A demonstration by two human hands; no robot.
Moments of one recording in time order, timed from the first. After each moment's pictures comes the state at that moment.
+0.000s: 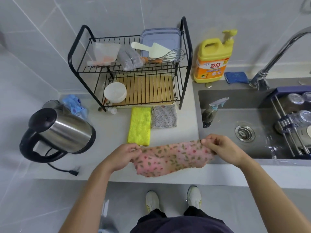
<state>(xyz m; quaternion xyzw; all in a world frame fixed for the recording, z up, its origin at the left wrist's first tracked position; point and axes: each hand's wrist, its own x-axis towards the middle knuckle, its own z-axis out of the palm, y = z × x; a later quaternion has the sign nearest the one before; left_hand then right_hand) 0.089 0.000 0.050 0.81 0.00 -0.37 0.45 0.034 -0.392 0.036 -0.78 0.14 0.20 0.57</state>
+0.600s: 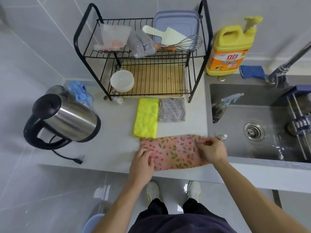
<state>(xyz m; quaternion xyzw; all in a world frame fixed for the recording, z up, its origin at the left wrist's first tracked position) 0.016 -0.038 -0.043 0.95 -0.01 -0.15 0.28 0.042 -0.322 -0.019 -0.82 0.35 0.14 0.44</state>
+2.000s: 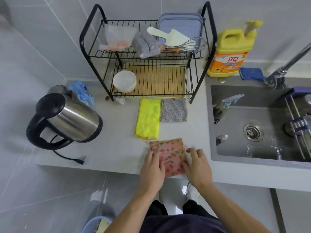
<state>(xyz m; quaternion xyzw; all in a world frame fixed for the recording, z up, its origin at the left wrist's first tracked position) -0.006 -0.064 -0.037 0.95 0.00 -0.13 0.29 -0.019 -0.252 -0.048 -0.94 0.12 0.08 0.31</state>
